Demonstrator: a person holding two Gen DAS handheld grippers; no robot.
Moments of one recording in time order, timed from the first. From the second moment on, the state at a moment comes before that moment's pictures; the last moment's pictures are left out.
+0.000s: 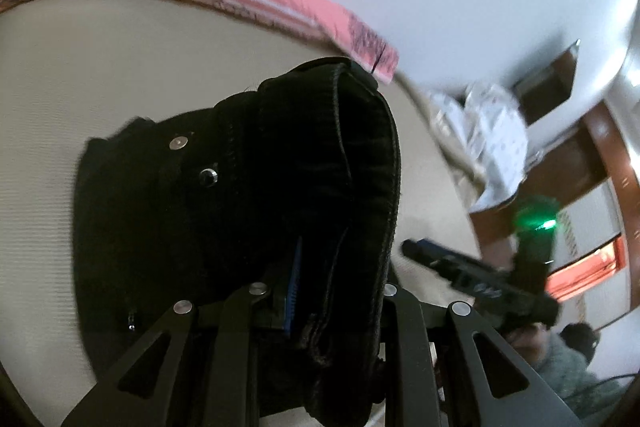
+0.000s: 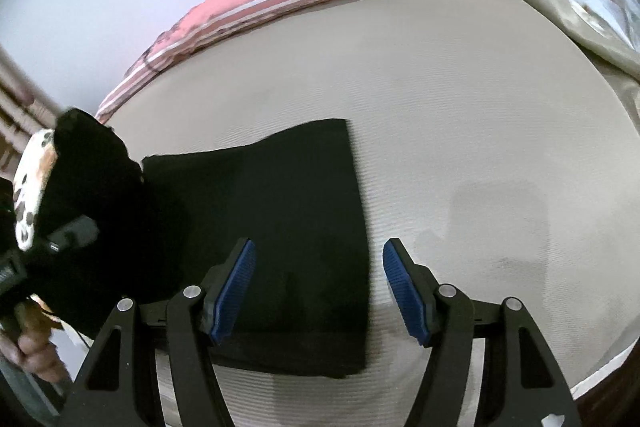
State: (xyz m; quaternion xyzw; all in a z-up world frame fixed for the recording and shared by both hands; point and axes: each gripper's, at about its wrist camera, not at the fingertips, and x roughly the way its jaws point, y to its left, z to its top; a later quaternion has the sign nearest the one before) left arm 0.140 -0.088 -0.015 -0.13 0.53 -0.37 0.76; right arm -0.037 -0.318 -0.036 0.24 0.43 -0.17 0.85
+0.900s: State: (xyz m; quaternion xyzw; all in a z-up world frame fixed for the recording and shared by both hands) left arm 0.100 -0.139 -0.006 -0.02 0.49 -0.38 0.79; right arm -0.041 -0.338 -0.052 0.27 0.43 -0.16 0.85
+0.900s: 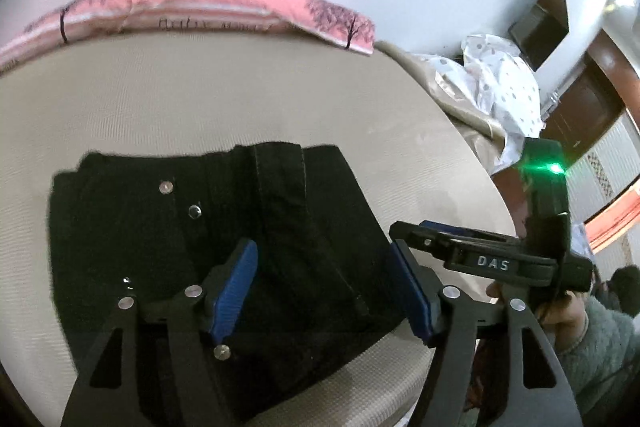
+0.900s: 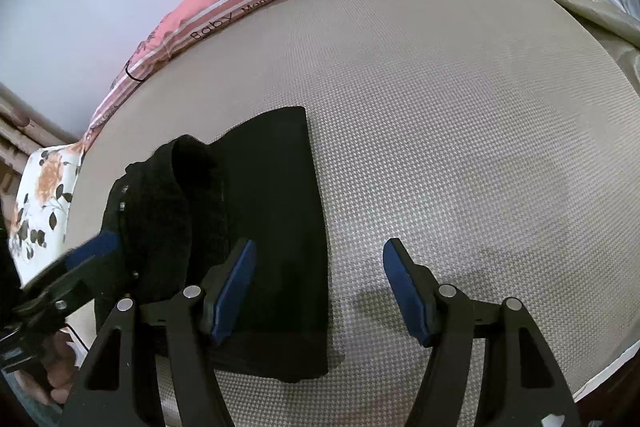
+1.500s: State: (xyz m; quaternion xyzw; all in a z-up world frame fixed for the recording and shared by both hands) left arm 0.132 0.013 -0.030 -0.05 0.51 -0.16 0.85; right arm 0.018 -0.314 -0.079 0.32 0.46 0.05 0.82
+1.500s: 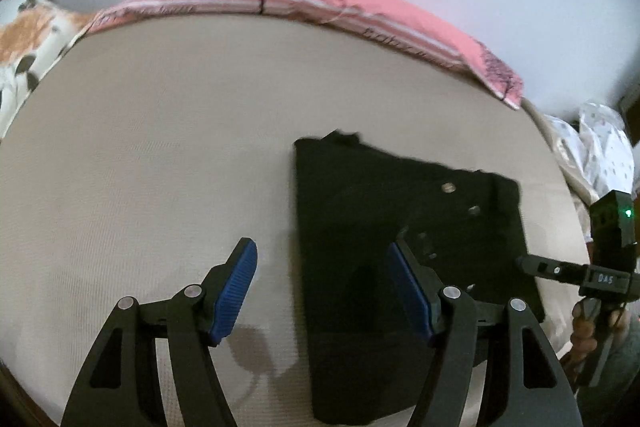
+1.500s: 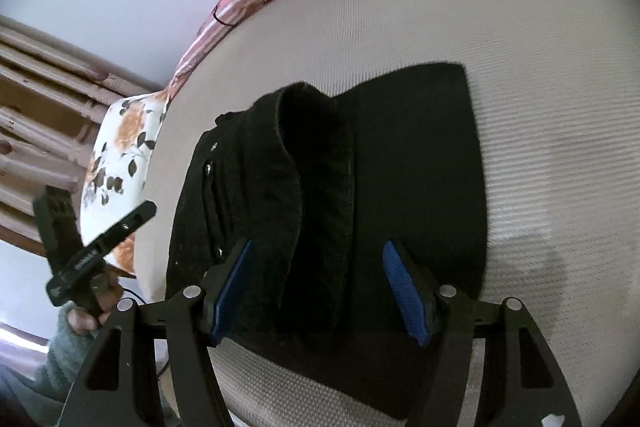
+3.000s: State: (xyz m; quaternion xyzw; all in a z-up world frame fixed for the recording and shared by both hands) left arm 0.139 -0.002 -0.065 -0.04 0.54 -0.15 0.82; right arm 0.058 -0.293 -0.063 0.31 0.44 0.07 0.84
